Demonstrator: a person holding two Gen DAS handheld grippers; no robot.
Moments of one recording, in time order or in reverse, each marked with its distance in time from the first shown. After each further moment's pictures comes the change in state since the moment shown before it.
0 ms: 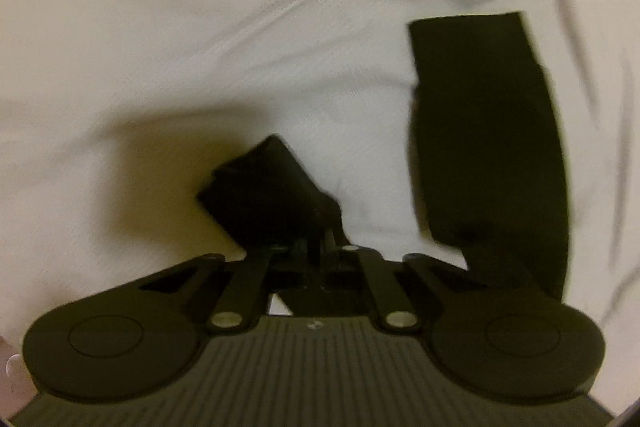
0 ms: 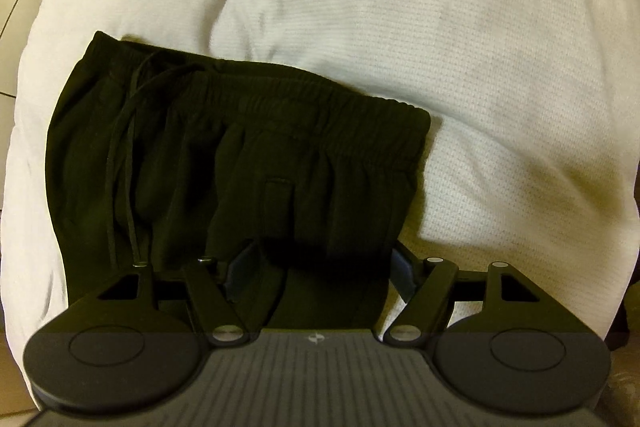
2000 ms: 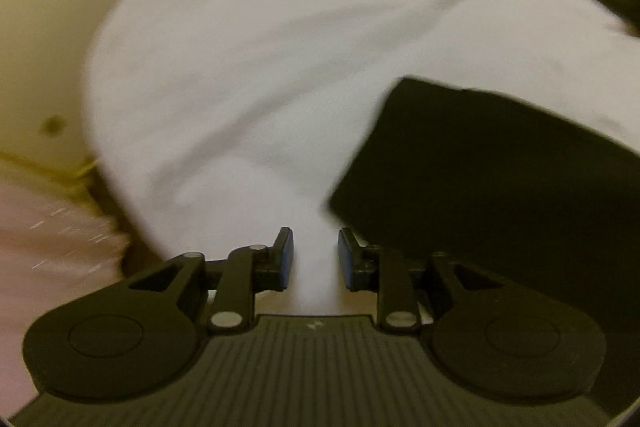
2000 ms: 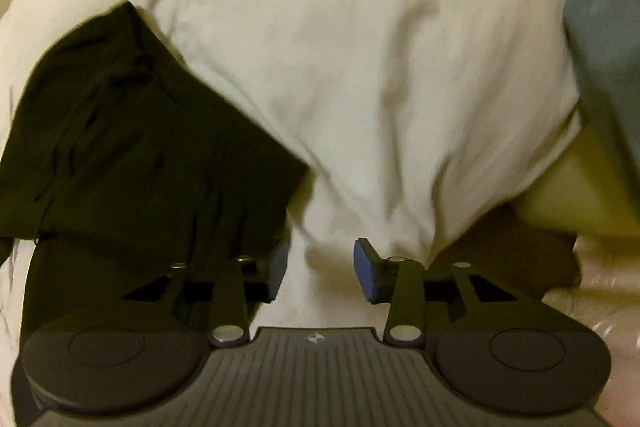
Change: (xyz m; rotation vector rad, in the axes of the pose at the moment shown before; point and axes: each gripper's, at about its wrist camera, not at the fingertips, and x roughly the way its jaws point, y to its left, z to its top) left arm -0.036 0.199 -0.213 0.239 -0.420 0.495; right arm -0.093 -0.084 -0.006 -0.371 -0.015 -0.185
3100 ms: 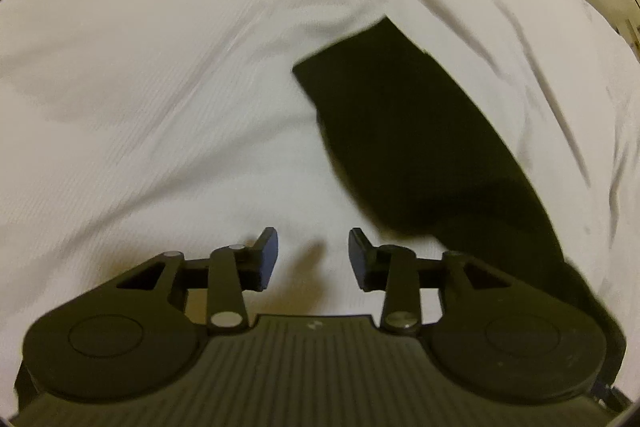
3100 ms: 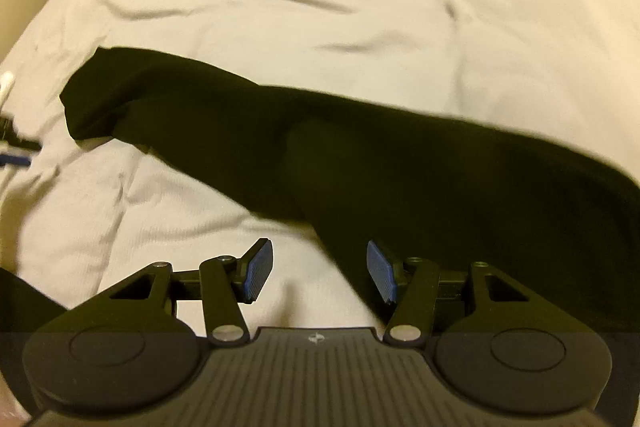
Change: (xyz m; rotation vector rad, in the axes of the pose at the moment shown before) left arm 0.046 -0.201 0.244 -0.029 0.133 -0.641; right arm 0.062 0.480 -0.052 -0.992 -0.037 0.252
